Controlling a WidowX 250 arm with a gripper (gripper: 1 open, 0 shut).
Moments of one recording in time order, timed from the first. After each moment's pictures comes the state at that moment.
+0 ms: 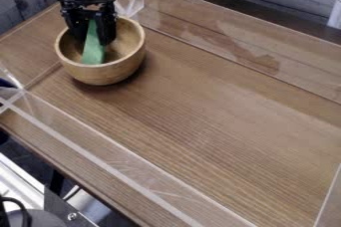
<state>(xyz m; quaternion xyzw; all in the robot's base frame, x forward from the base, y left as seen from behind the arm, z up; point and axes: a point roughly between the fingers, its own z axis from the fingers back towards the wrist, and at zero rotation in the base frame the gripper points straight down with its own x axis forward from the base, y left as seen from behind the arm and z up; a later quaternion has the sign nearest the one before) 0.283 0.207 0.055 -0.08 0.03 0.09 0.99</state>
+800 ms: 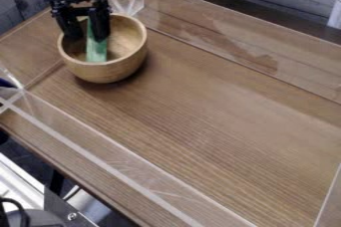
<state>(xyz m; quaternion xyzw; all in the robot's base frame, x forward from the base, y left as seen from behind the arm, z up) 0.272 0.209 0.061 -0.11 0.06 0.16 0.98</state>
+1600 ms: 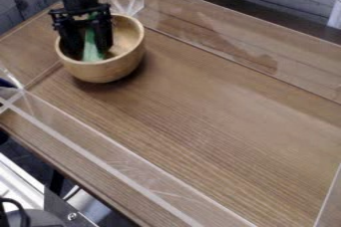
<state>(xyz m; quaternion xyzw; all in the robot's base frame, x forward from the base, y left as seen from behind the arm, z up) 0.266 0.203 0.044 -0.10 0.06 0.17 0.98</state>
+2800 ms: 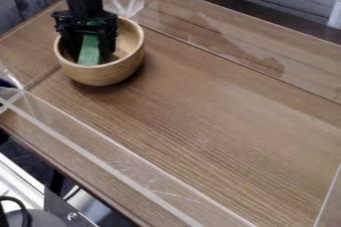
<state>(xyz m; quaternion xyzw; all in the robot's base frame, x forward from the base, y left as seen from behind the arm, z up) 0.269 0.196 0.038 -0.05 0.03 0.18 0.98</state>
